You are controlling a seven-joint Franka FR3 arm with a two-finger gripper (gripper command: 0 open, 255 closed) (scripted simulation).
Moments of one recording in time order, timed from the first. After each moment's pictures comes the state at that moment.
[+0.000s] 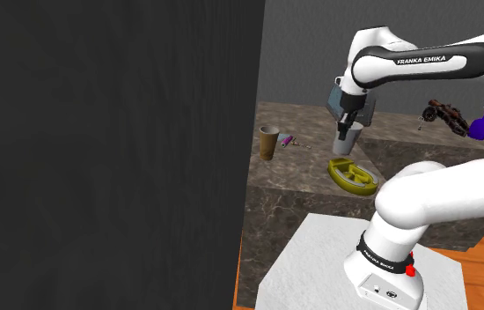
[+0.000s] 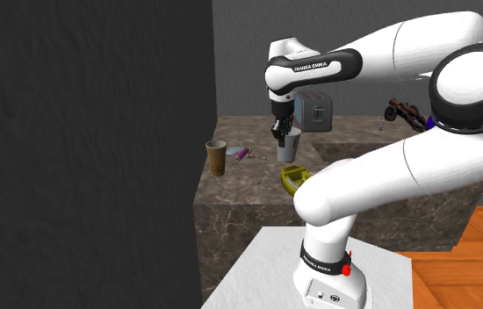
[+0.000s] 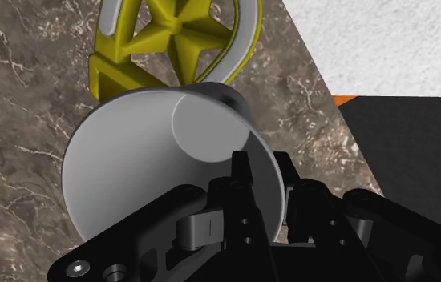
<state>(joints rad) -0.27 -0.88 -0.32 -2.64 -0.38 1.81 -0.36</state>
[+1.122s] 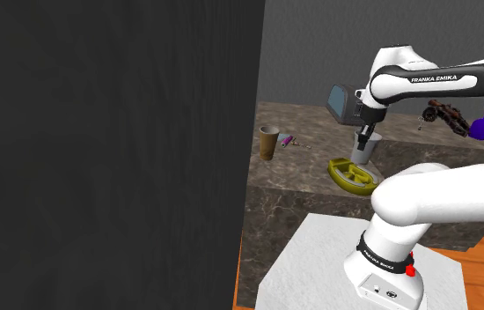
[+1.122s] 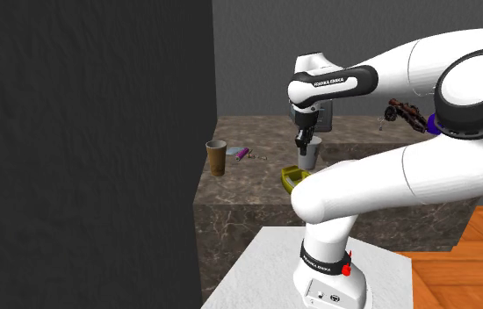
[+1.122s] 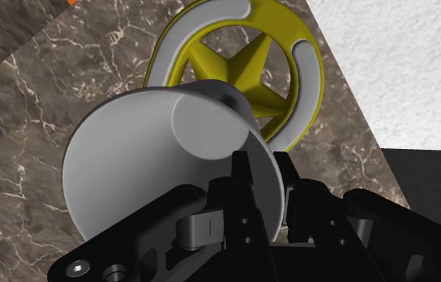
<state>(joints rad) -0.38 -0.94 -0.51 -2.73 -0.54 1.88 -0.51</state>
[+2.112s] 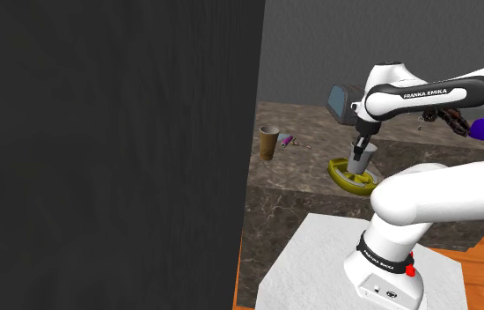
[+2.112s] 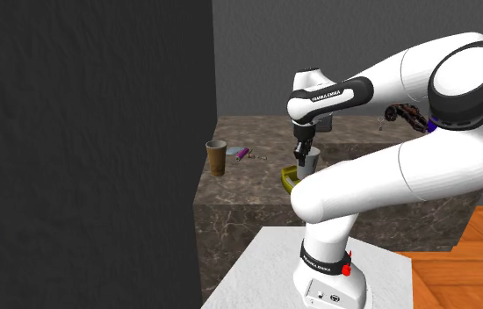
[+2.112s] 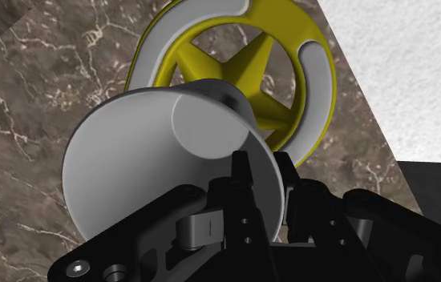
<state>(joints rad) -0.40 -0.90 -0.56 -2.82 -0.60 2.01 -0.49</state>
